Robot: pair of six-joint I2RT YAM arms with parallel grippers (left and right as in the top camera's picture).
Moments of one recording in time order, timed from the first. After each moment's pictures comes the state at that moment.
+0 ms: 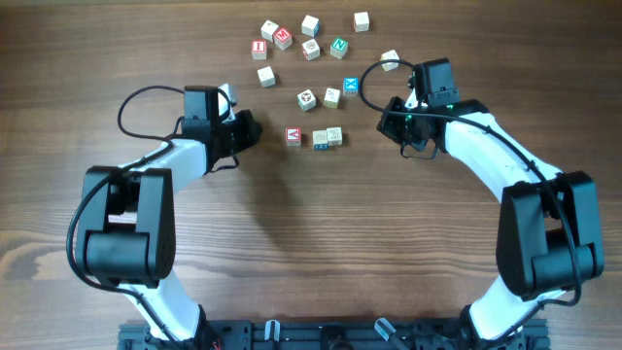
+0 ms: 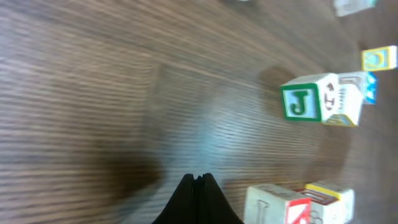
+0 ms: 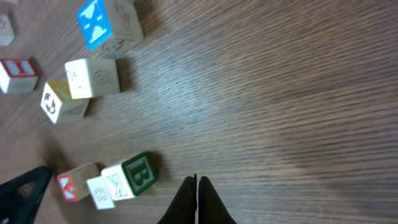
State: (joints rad) left arm -0.08 1.92 0.95 0.03 0.44 -0.52; right arm 0.21 1.85 1.16 -0.41 -0.28 0.68
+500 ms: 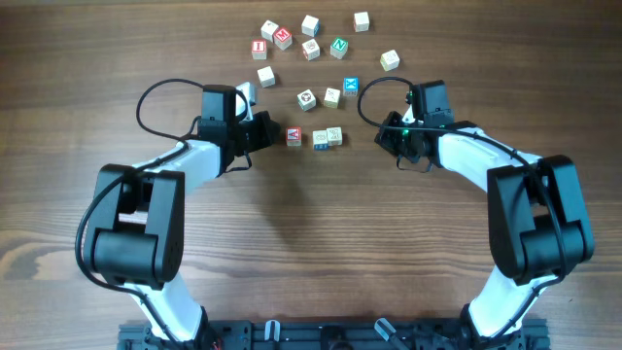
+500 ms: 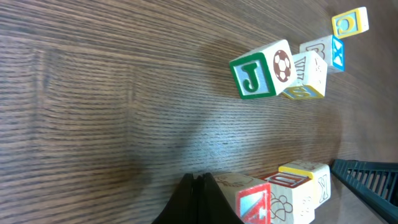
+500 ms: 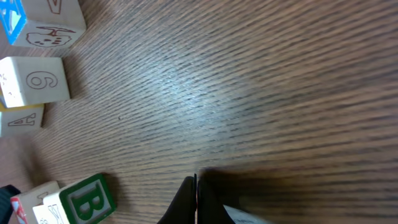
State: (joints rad) left arm -0.16 1.92 0.95 0.07 0.46 -0.49; right arm 0.21 1.93 1.02 -0.15 -0.32 0.72
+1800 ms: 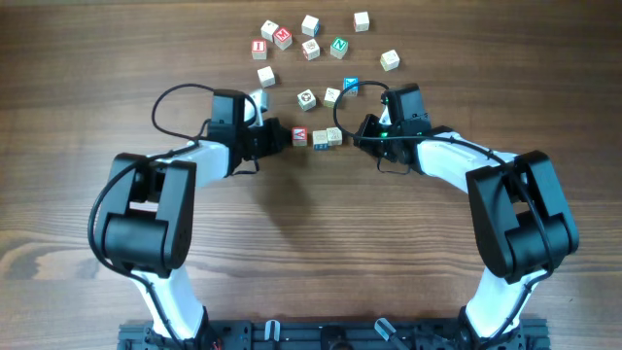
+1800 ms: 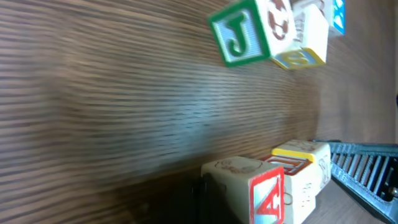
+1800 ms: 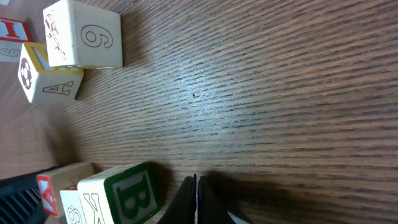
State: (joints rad) left arm -0.20 1.99 0.96 0.12 0.54 -0.49; right arm 0.31 1.96 1.02 -0.03 -0.33 0.72
